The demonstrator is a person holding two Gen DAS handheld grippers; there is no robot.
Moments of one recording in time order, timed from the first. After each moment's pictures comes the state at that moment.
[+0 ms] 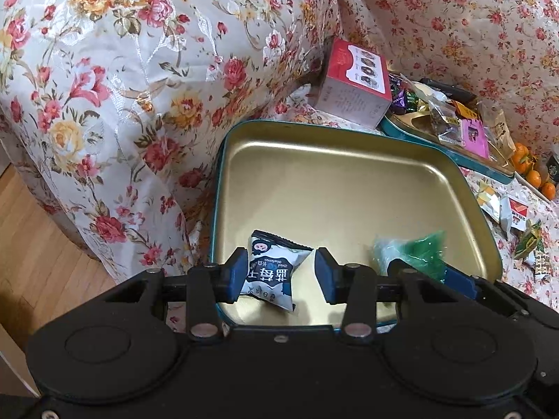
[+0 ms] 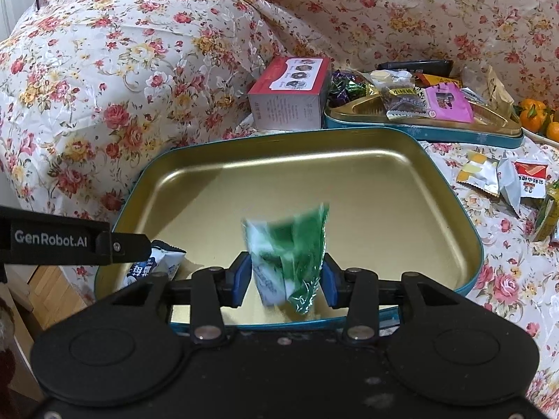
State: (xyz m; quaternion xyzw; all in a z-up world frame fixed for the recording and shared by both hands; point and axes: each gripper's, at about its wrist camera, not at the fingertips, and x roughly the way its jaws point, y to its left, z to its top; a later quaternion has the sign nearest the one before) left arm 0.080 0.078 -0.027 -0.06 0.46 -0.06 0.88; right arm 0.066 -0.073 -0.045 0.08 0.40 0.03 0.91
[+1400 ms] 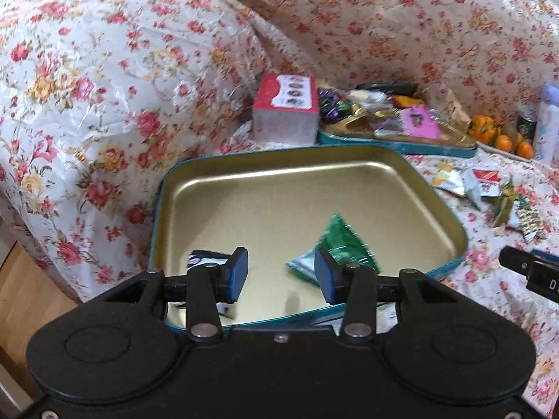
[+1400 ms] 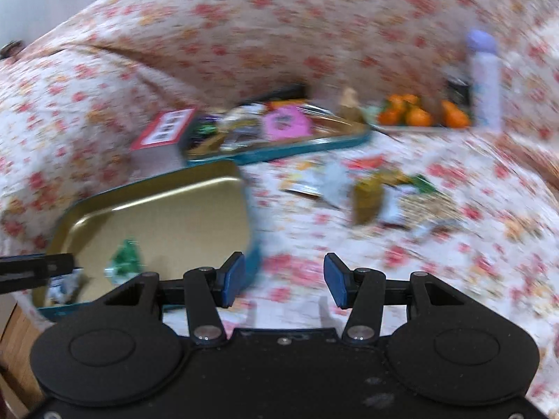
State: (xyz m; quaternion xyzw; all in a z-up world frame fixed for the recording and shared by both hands) left arm 0.036 0.004 -0.022 0.04 0.36 -0.09 0.93; right arm -0.021 -0.208 -0.031 0.13 0.35 -0.11 0.92
